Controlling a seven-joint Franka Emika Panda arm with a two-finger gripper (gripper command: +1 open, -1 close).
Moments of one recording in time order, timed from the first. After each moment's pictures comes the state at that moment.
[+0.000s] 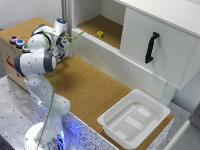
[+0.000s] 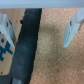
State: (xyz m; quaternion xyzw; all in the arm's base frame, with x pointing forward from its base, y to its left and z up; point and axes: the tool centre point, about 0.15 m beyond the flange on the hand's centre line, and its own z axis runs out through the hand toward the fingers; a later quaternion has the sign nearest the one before) arm 0.315 0.332 0.315 -0.99 -0.06 0.02 0.12
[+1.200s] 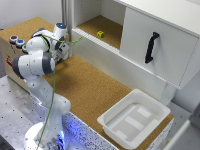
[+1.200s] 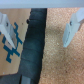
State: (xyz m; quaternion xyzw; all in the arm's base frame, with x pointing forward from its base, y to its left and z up) arm 0.314 0.344 0.316 -0.99 -0.05 -0.01 0.15
